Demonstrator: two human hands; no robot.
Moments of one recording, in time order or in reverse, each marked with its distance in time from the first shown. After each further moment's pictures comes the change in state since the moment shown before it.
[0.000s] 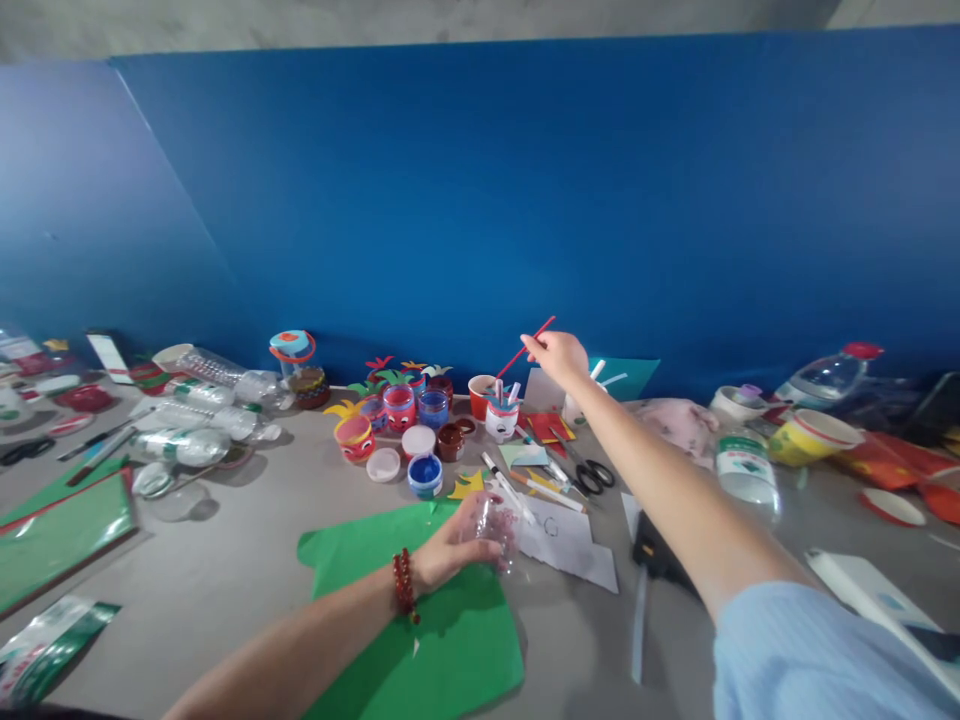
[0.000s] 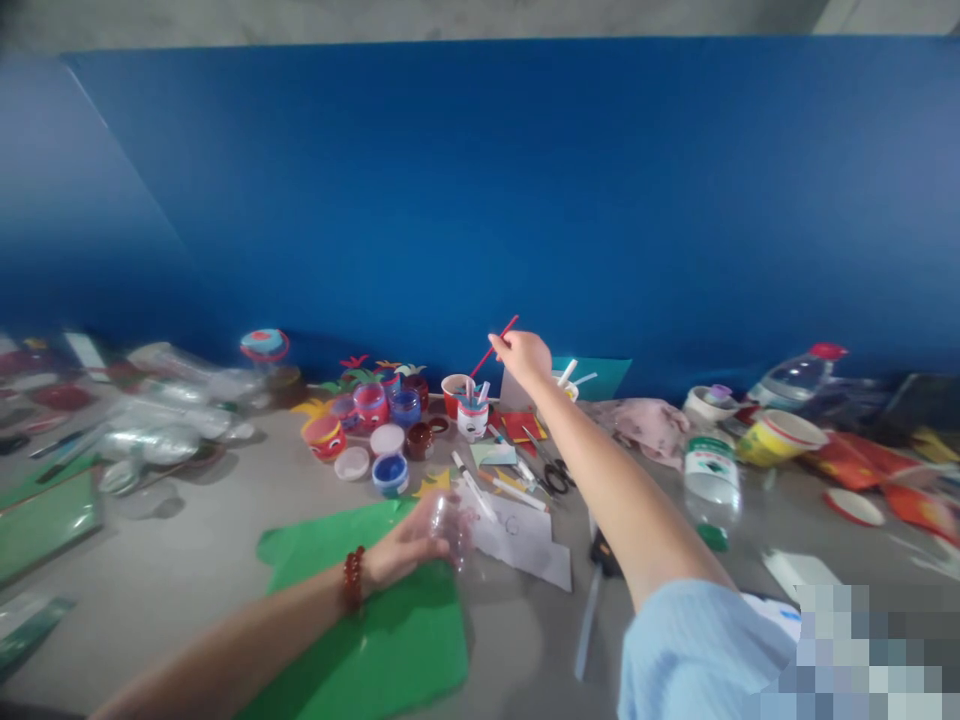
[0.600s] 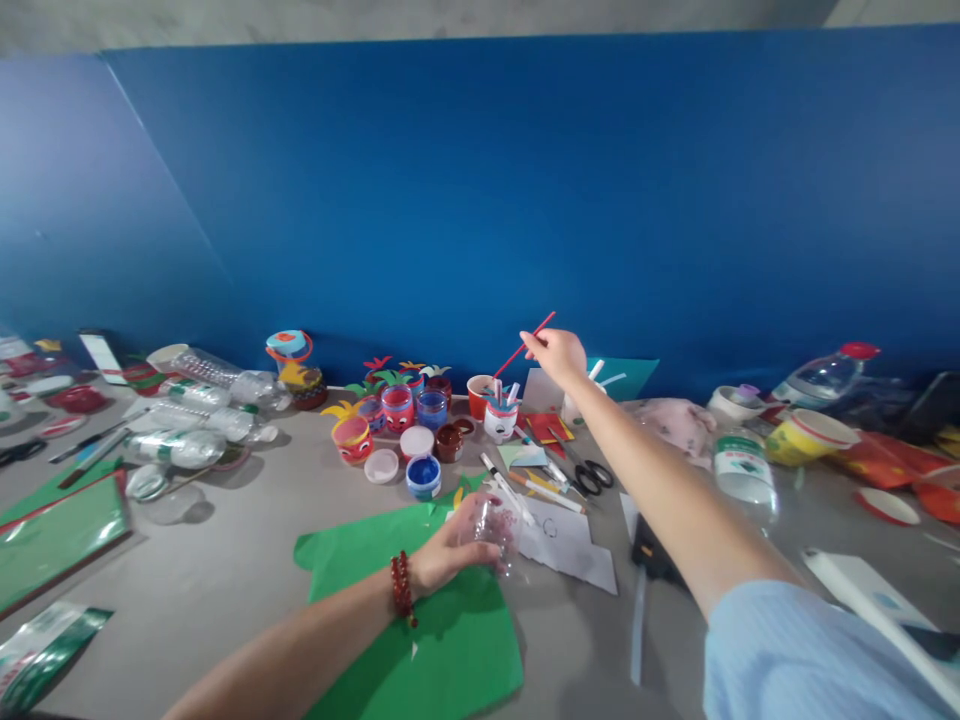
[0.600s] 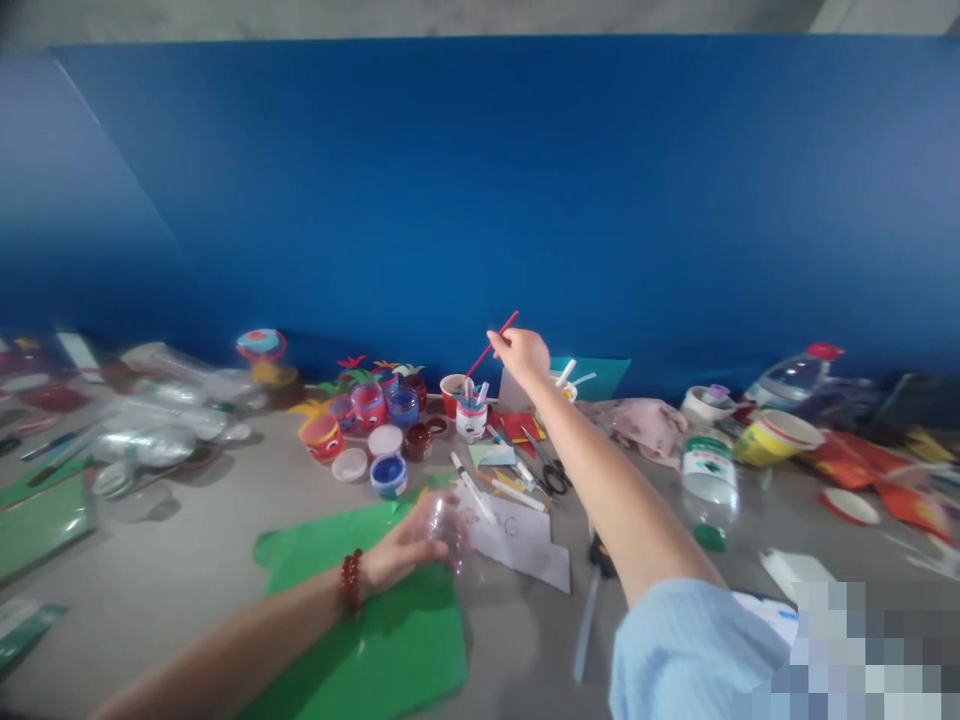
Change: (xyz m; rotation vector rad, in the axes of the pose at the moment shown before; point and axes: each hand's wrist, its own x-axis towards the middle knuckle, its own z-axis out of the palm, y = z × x) left_hand 0.001 -0.001 -0.002 0.007 0.010 -0.011; right_hand 0.003 0.003 0.004 -0.015 0.030 0.004
